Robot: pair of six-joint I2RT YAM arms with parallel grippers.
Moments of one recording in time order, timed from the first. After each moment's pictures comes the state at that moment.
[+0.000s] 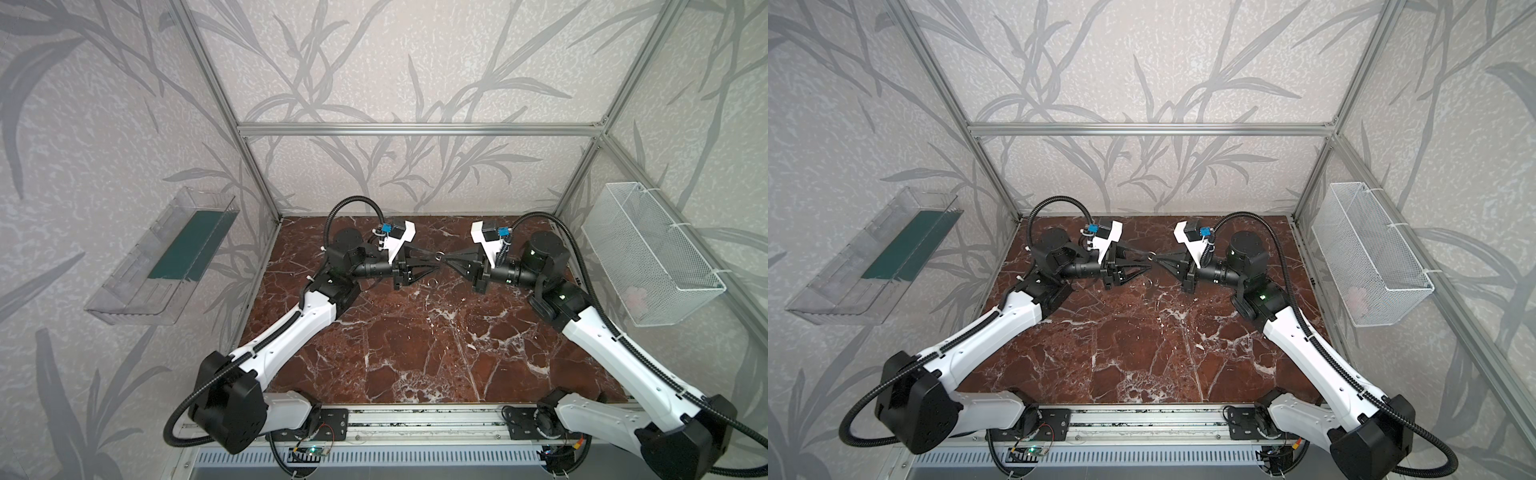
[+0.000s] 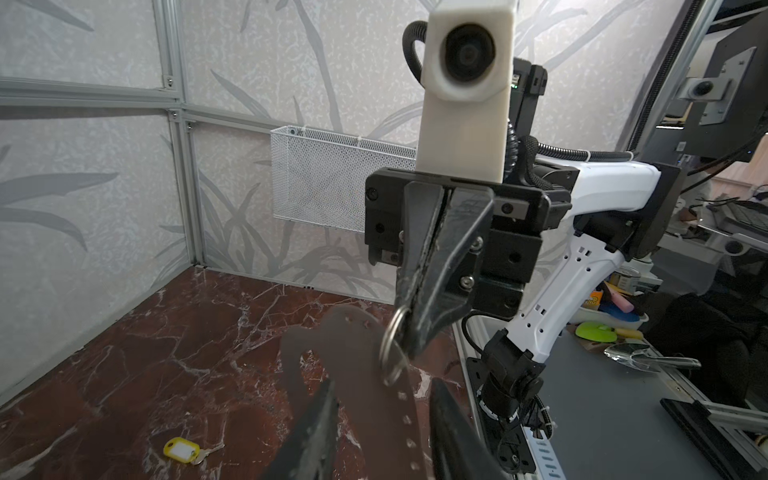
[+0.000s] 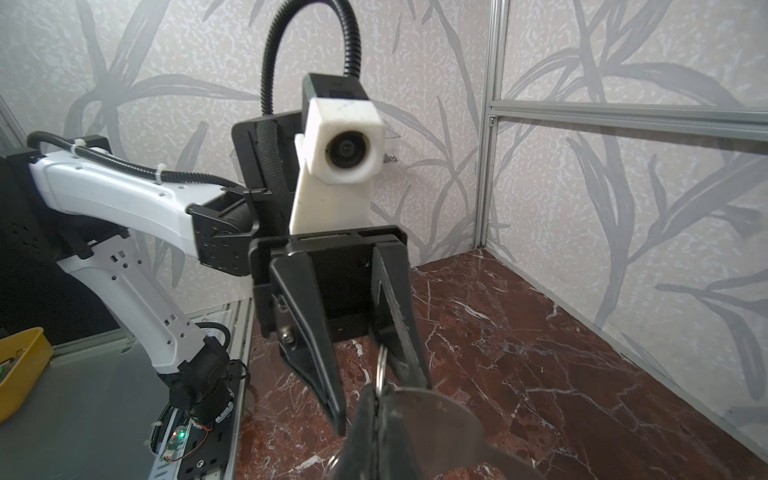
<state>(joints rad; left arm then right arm) -0.50 1.28 1.03 0.30 0.95 -0.15 0.50 1.12 1.05 0.00 -0.78 0.04</state>
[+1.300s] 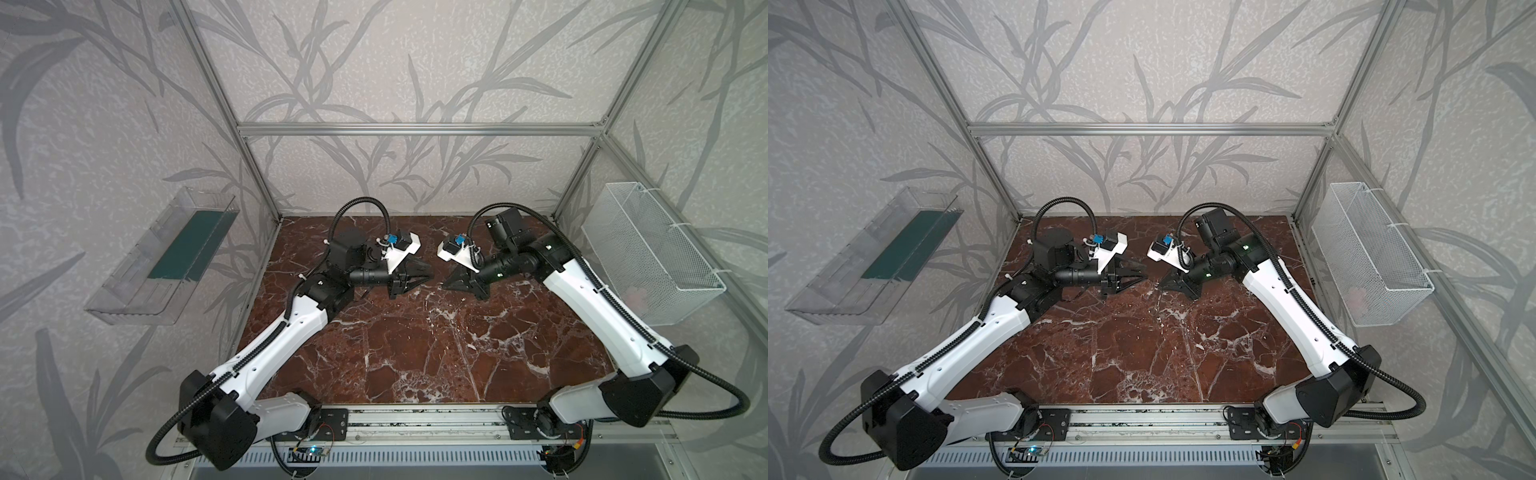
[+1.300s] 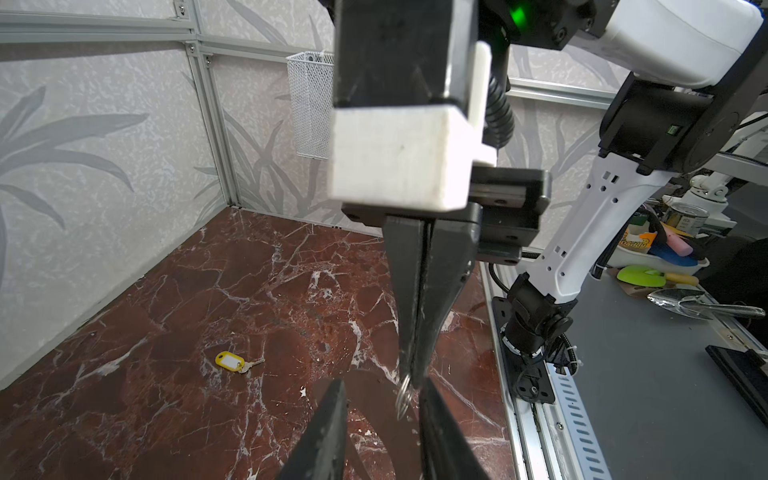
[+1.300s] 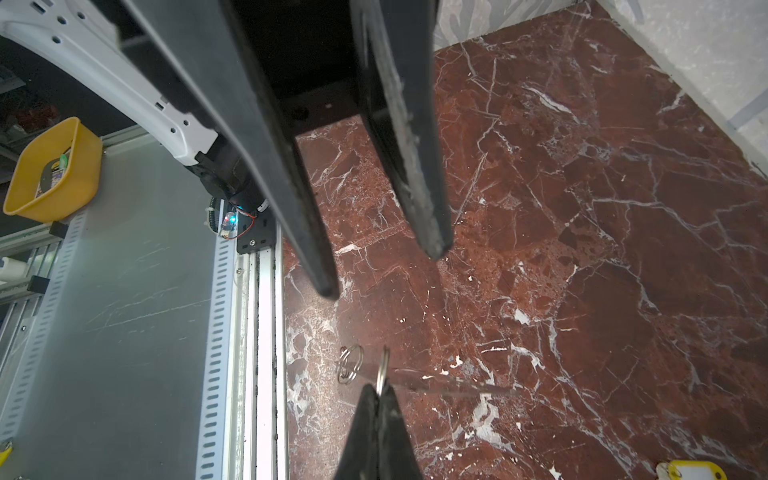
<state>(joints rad) -0.54 1.24 1.10 -0.11 0.88 0.12 0.53 1.45 1.59 -1.11 -0.75 -0.55</state>
